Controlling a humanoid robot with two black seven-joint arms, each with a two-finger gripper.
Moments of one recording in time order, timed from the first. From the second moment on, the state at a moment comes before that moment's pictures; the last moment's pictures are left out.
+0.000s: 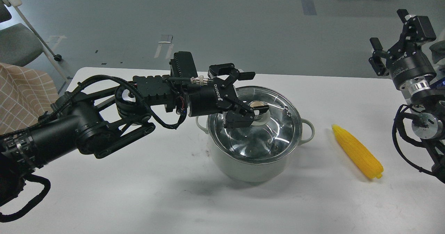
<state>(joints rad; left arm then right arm) -0.87 0.36 -0.49 -1.31 2.18 0.00 -0.44 0.69 -0.45 0.88 0.74 -0.44 0.27 0.49</state>
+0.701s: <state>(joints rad) -0.80 0.28 -0.49 -1.21 2.18 0.00 -0.43 0.68 -0.44 0.88 0.74 -0.45 0.27 0.49</state>
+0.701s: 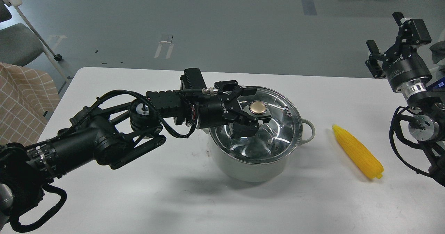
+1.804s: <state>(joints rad) -0.82 0.28 -0.50 -1.23 2.18 0.00 -0.43 0.68 -0.44 0.88 0.74 -0.45 0.27 0.49</state>
